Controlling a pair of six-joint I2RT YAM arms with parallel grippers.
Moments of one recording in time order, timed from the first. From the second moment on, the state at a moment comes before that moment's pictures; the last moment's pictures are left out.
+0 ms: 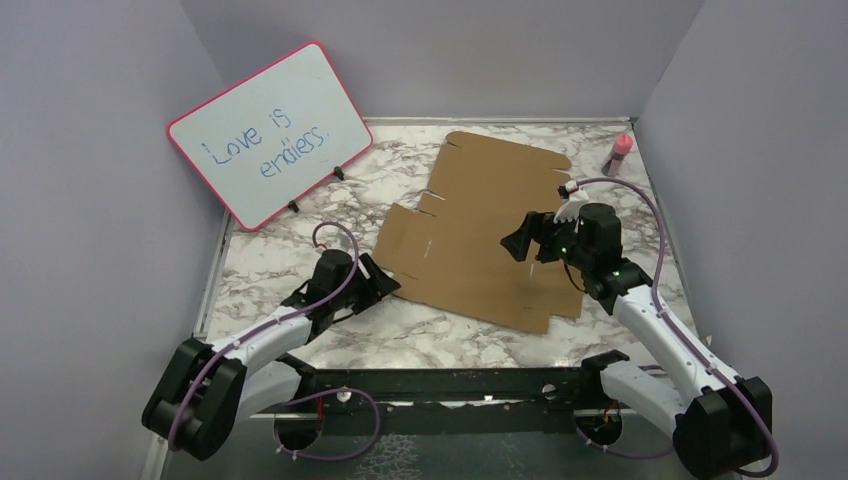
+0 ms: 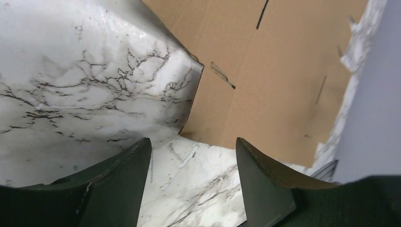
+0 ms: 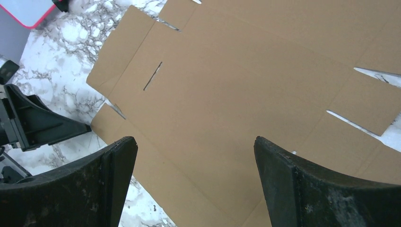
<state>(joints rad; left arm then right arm) -0.46 1.06 0.30 0.06 0.18 -0.93 0.27 0.95 0.62 -0.13 -0.28 0.31</state>
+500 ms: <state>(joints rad) -0.49 1.15 0.27 0.28 0.13 -1.09 0.27 0.96 0.62 -0.10 -0.28 0.31</state>
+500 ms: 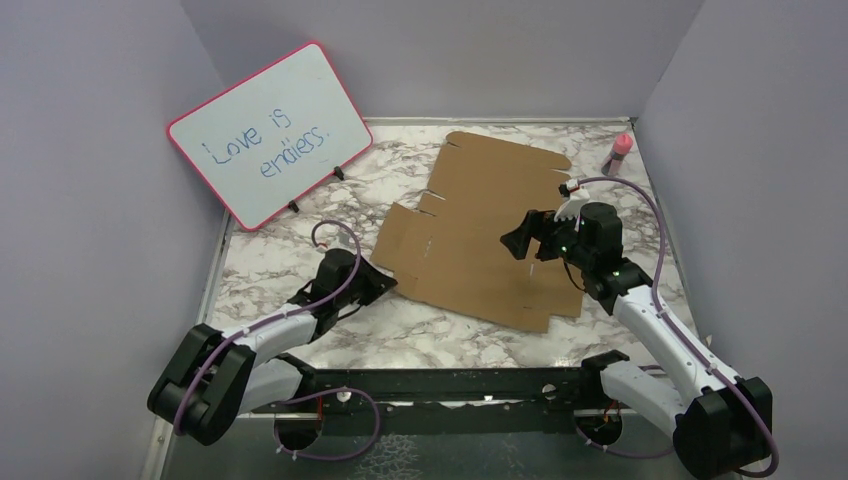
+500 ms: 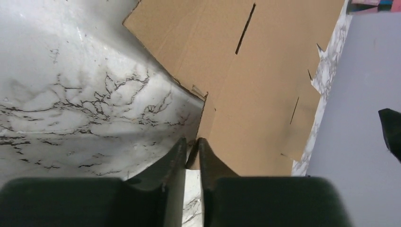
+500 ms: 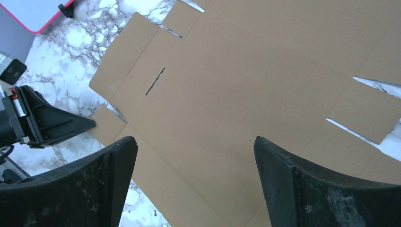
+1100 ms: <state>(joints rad) -0.23 1.30 0.64 -0.08 0.09 -0.62 0.27 0.98 0.62 -0.11 -0.30 0.31</state>
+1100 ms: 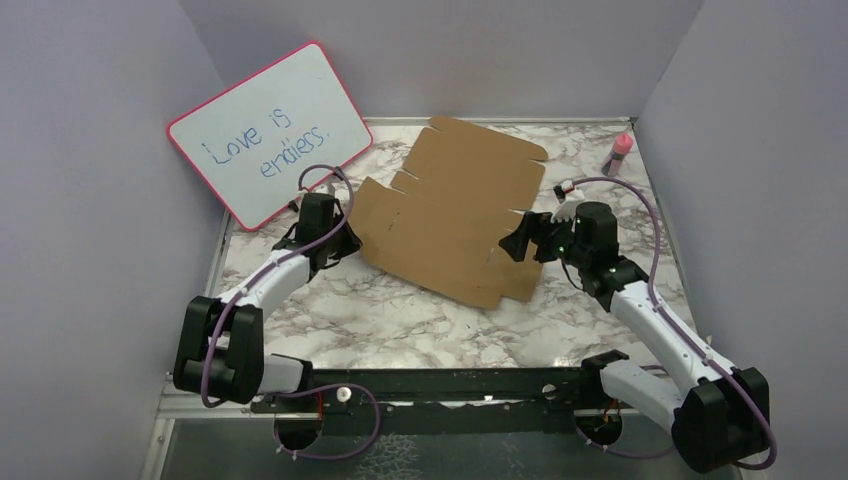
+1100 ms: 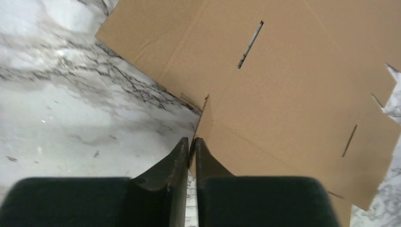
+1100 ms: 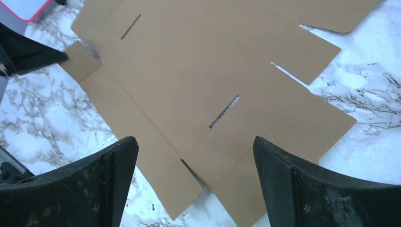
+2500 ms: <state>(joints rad) -0.20 1.23 0.42 0.10 0.17 -0.80 0.26 1.64 0.90 -0.18 -0.05 0.27</state>
